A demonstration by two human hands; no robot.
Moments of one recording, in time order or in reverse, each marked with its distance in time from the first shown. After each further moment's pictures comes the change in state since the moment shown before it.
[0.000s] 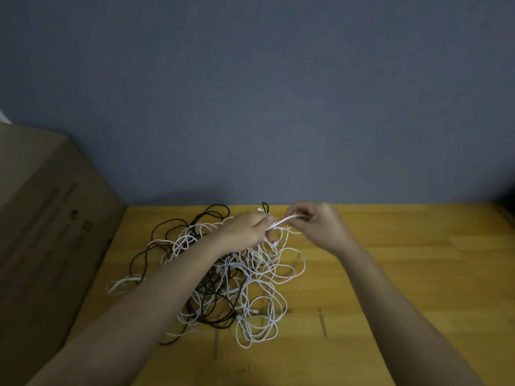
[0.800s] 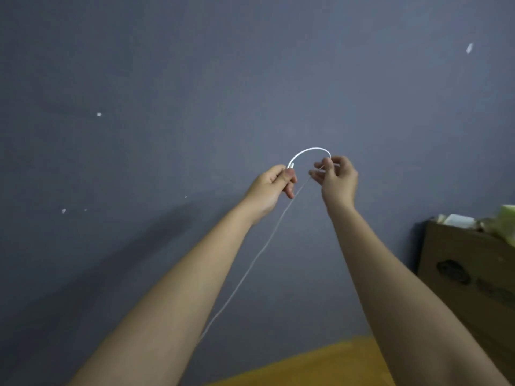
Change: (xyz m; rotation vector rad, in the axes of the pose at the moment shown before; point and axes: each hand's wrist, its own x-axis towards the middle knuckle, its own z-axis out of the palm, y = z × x) left_hand 0.121 0.383 -0.121 -0.435 0.373 0.773; right_hand 0.085 -0.143 -0.363 0.505 1.100 -0.297
